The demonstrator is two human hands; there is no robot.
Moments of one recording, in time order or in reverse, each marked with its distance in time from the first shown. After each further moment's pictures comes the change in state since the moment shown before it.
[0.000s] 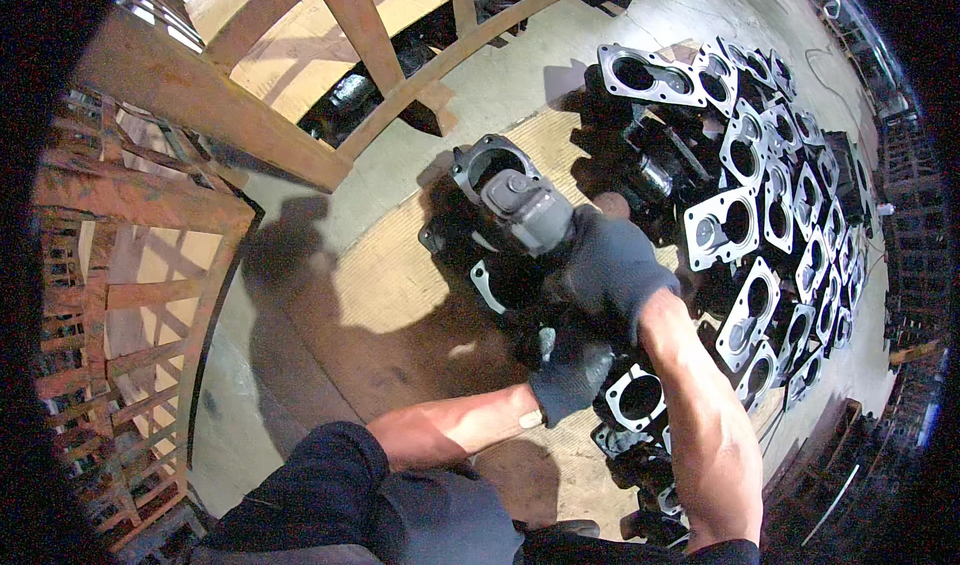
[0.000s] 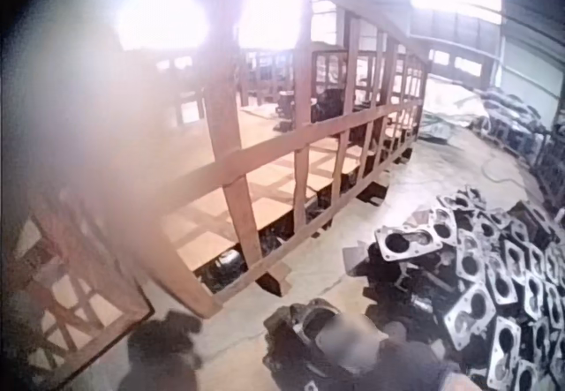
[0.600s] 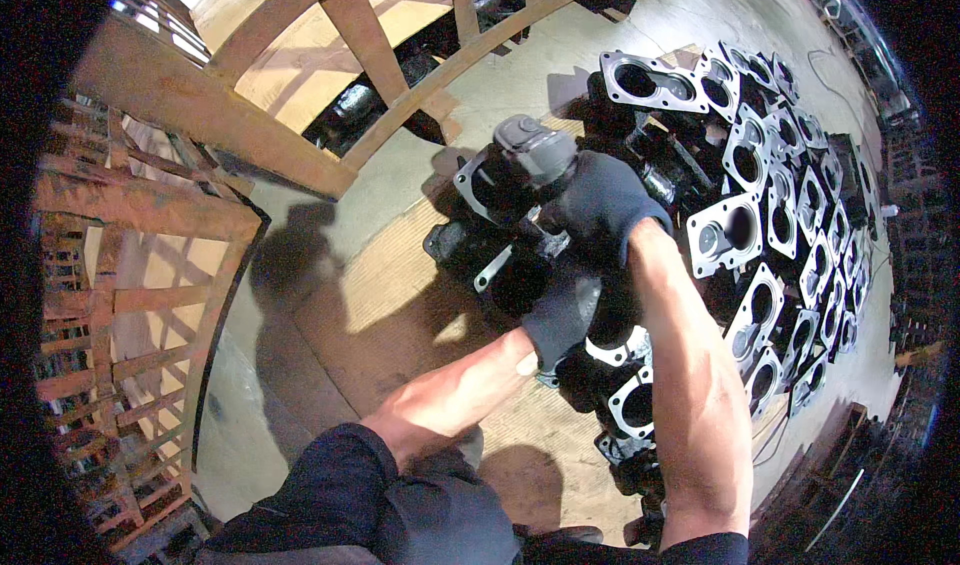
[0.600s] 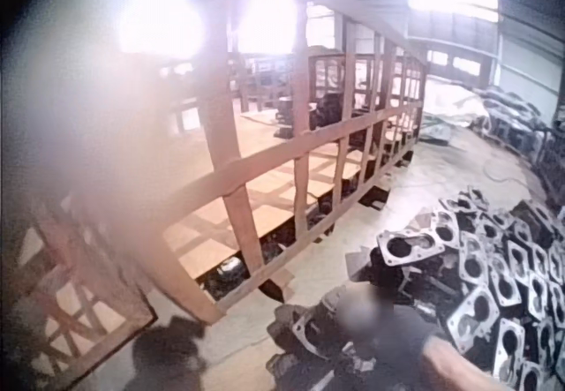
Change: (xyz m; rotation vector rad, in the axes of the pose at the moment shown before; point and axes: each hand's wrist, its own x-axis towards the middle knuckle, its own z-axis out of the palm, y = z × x) left_hand 0.071 0.007 -0.048 -0.142 0.257 0.103; right_hand 0.061 -0.002 -0.032 0.056 0.082 0.035
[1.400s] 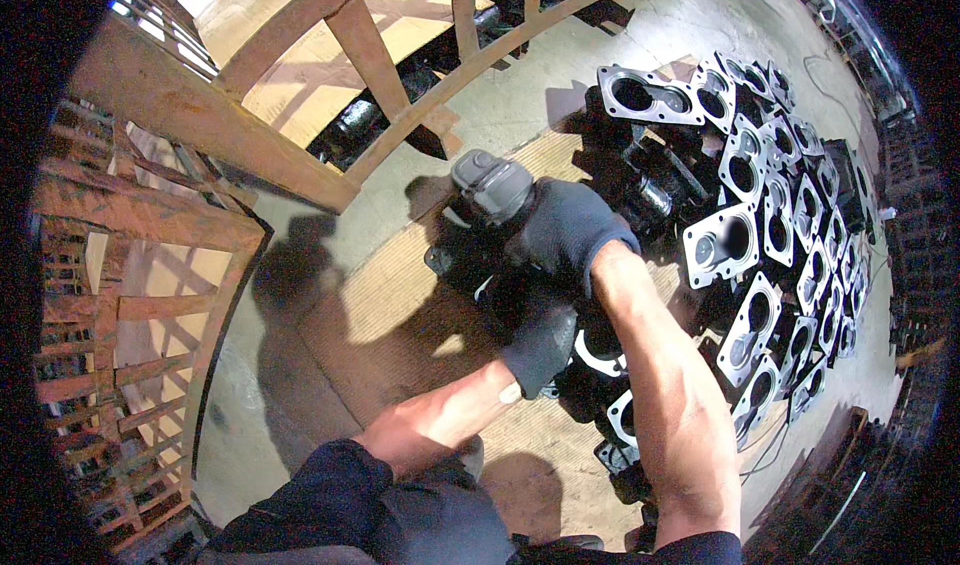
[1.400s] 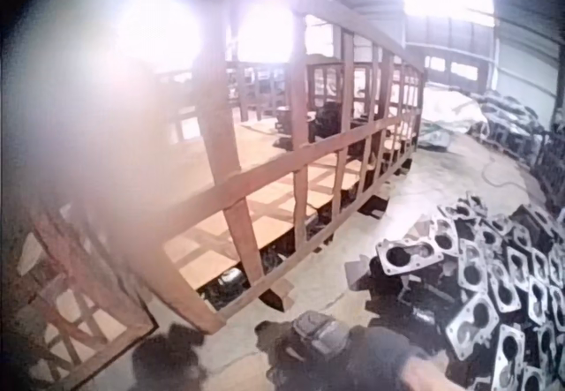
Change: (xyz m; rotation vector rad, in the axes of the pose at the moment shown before) left_hand -0.026 -0.005 -0.027 -0.391 -0.086 -0.364; right_hand -0.007 -0.036 0.021 -0.076 -0.105 -0.083
